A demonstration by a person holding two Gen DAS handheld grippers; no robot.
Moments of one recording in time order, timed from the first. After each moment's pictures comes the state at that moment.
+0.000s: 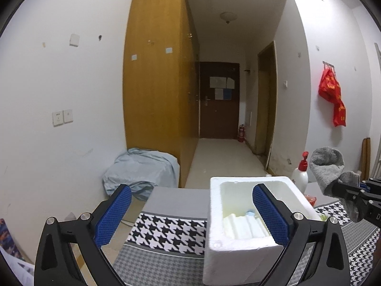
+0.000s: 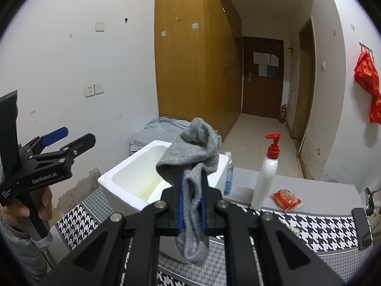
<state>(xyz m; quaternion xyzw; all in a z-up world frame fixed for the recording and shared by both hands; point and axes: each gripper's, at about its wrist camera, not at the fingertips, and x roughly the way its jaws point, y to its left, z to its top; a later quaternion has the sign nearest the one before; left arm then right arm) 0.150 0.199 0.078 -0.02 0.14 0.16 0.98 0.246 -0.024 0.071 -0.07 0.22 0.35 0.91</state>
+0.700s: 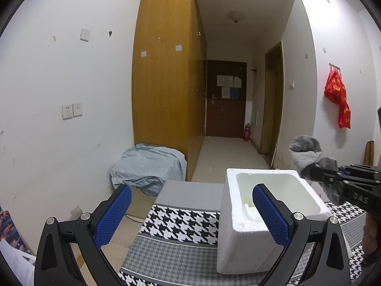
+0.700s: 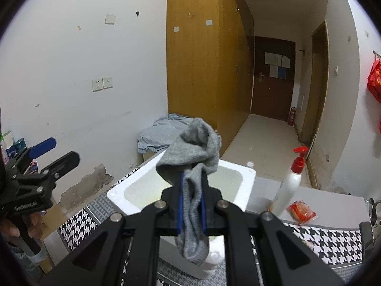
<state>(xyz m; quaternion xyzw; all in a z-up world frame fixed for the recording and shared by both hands) 0.127 0.212 0.072 -0.04 0.15 0.18 0.97 0.255 0.024 0.068 -0.08 0.22 0.36 0.90</state>
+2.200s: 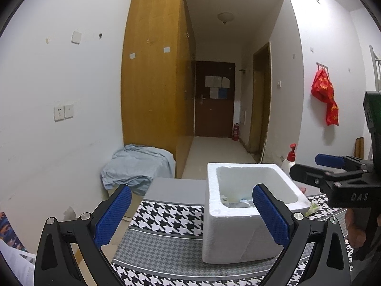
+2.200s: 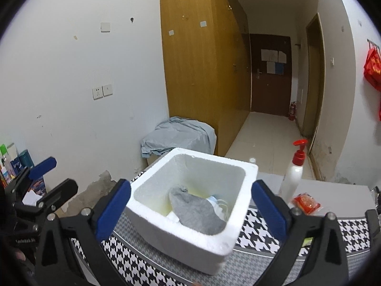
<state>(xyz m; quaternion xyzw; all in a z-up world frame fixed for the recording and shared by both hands) 0.105 0.190 0.074 -0.03 0.14 0.14 0.98 0.237 0.009 0.078 -0.05 0.22 0.36 0.90</state>
